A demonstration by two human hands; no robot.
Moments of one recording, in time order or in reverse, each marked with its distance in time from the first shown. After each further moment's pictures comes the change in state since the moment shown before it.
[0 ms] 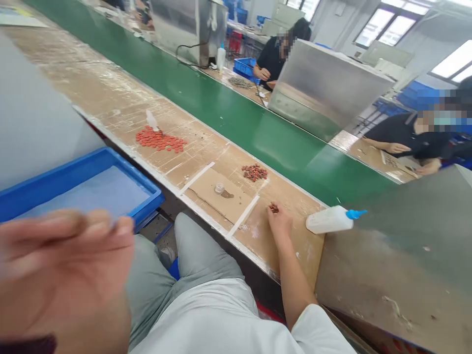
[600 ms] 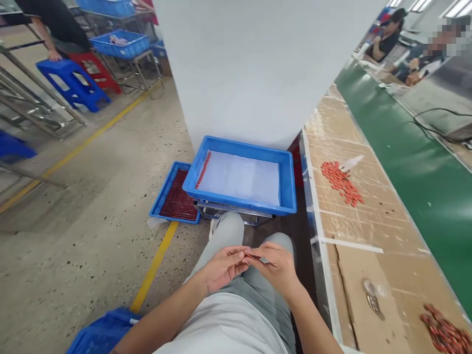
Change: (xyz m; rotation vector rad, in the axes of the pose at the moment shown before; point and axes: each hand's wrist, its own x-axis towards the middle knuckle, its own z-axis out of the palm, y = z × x) left_hand -0.141 -0.034 -0.164 -0.485 0.547 -0.447; right_hand -0.200 -0.285 0.112 0.704 -1.132 -1.476
